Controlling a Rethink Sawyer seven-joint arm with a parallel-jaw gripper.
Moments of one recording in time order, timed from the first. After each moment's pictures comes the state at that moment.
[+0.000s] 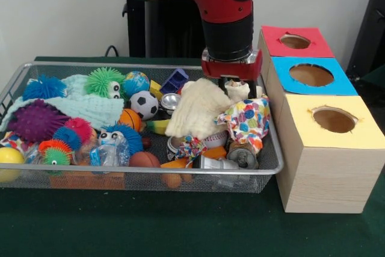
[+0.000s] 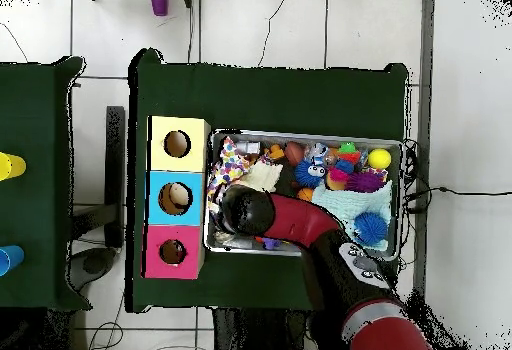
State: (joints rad) arm -0.39 -0.57 0.23 1.87 -0.01 0.32 1.91
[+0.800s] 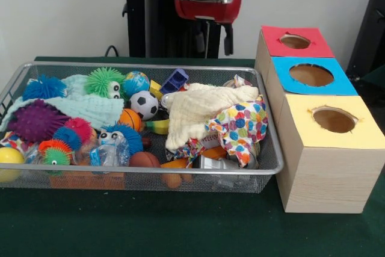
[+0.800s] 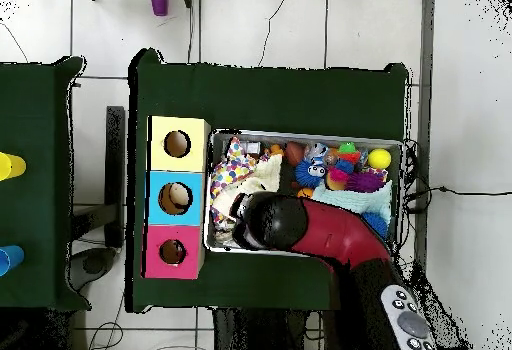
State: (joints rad) arm -0.43 -0.82 0.18 1.91 -0.02 0.62 1.91
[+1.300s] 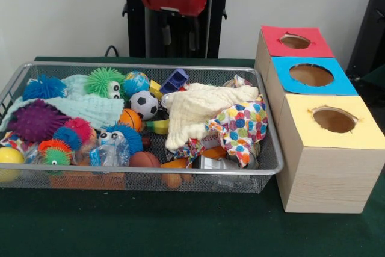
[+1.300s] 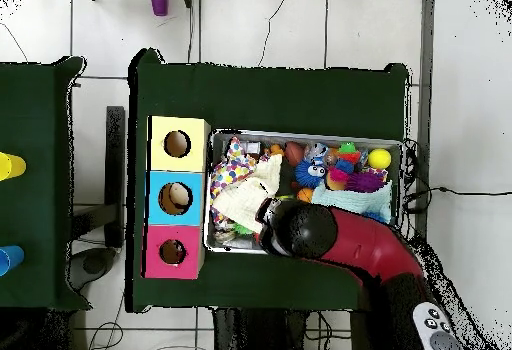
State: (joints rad) arm -0.50 -0.85 0.16 1.91 -0.11 0.62 1.91
